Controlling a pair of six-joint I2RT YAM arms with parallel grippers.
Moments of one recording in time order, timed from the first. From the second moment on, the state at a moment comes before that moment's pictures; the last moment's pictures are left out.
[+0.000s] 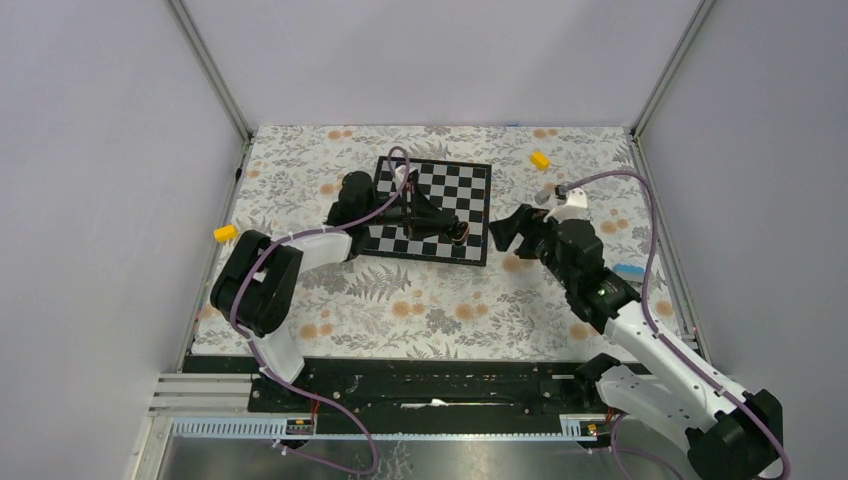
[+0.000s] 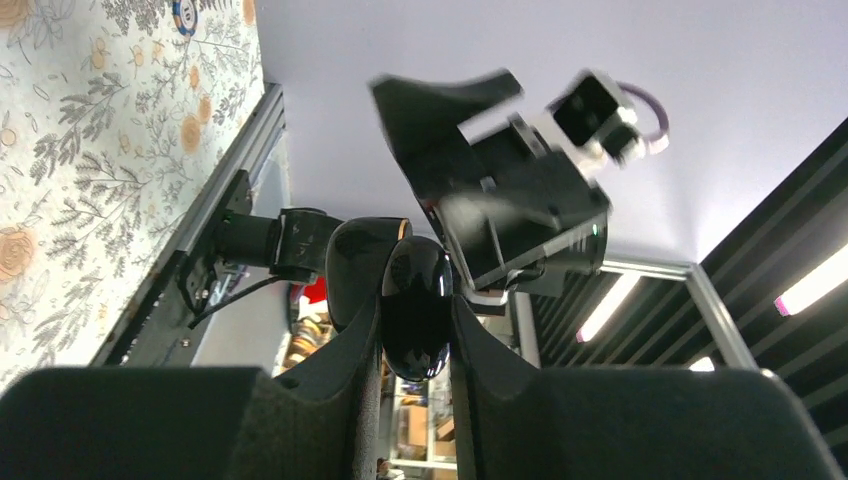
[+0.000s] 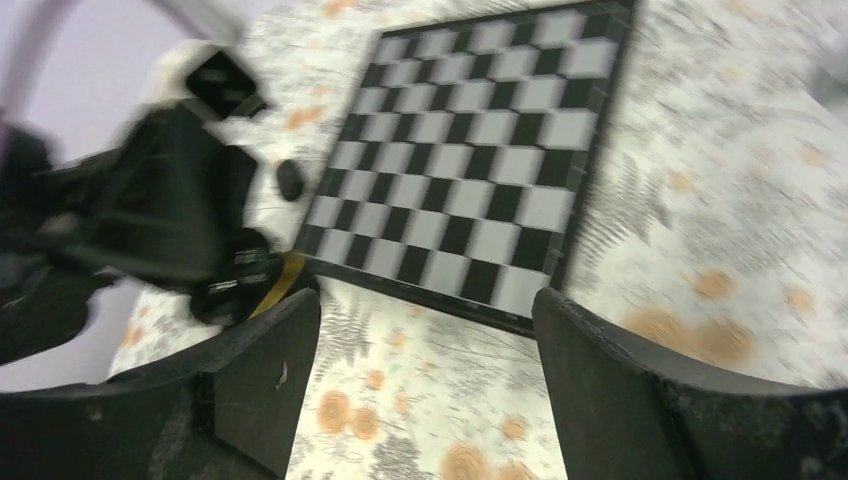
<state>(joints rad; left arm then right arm) -0.44 1.74 0.90 0.82 1.07 -1.71 0.59 0.85 0.64 0.00 0.11 0.56</state>
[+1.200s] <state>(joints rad) -0.73 2.58 1.89 0.12 1.09 -0.93 -0.24 0.79 0.75 -0.48 -0.12 0.61</state>
